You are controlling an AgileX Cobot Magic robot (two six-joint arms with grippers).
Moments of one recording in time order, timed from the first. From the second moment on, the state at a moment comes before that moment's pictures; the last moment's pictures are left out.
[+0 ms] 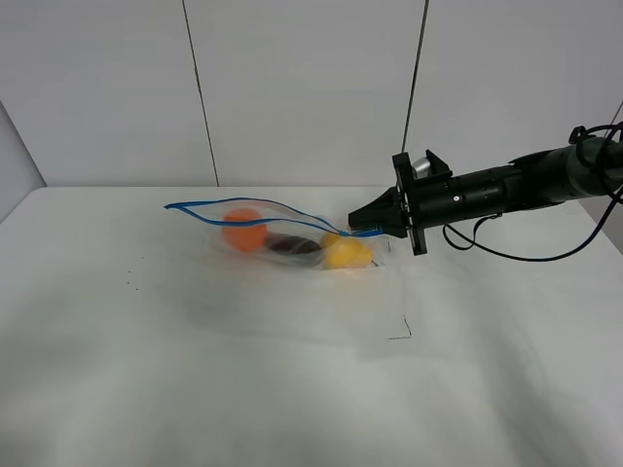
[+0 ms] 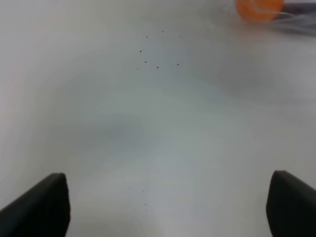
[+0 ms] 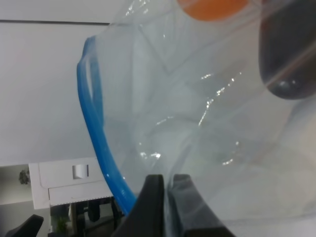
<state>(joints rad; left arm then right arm) 0.03 -0.01 -0.49 0.01 1.05 0.06 0.05 2.15 -1.32 1.42 1.20 -0.73</state>
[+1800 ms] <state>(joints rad) -0.53 1.40 -1.01 -0.57 0.19 1.14 0.05 2.15 -1.32 1.42 1.20 -0.74</state>
